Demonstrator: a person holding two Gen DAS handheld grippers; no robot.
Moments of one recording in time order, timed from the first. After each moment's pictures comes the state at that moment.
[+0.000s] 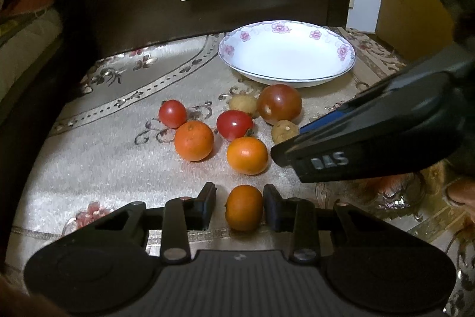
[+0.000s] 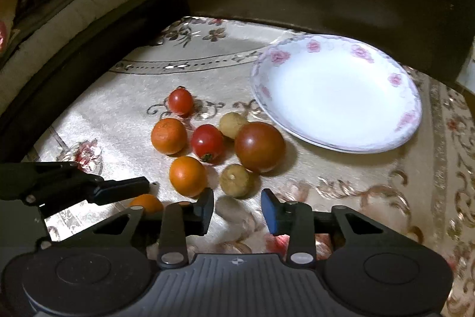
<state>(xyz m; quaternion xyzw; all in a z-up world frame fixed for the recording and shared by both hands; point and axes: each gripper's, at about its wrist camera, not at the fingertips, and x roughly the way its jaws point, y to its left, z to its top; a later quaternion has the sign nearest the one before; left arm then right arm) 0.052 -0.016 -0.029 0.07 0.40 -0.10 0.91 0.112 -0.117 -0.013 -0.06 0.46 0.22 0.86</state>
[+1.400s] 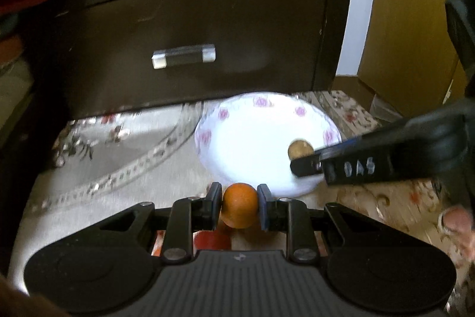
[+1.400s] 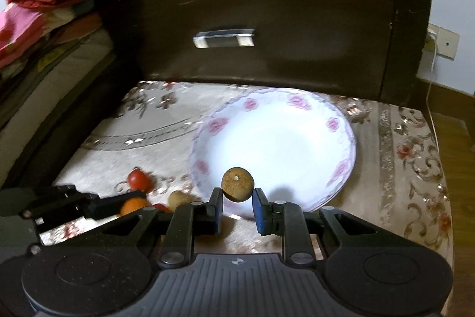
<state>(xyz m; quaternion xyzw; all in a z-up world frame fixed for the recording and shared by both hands) 0.126 -0.033 0.021 0.04 0.34 -0.15 0.93 0.156 -0.171 0.027 0.01 0.42 0.16 0.89</state>
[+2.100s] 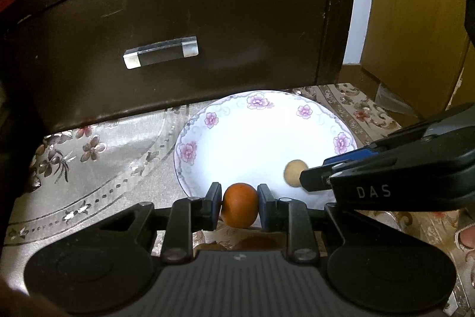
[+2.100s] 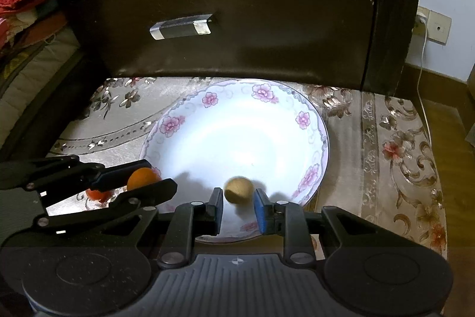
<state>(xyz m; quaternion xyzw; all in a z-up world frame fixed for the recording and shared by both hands) 0.167 -0.058 0.000 0.06 0.36 -0.15 0.92 0.187 -0.191 0.005 0.01 0.44 0.14 0.89</state>
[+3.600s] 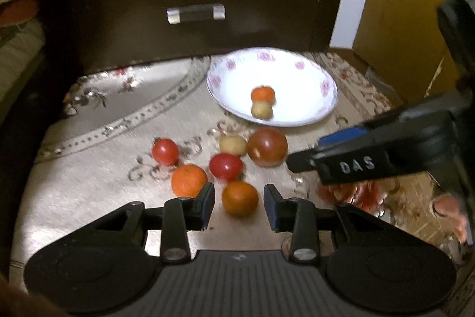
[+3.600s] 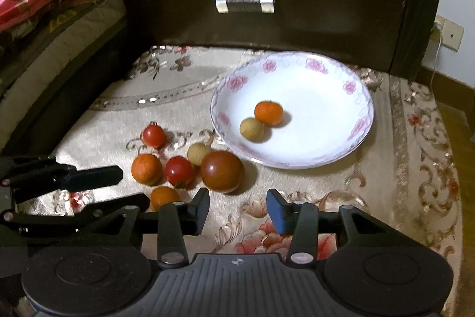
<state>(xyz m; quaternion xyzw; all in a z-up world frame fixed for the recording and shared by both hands) 0.078 0.000 0.008 0.03 0.41 -0.16 0.90 0.126 -0.151 0.012 -0.01 0.45 0.17 0.87</state>
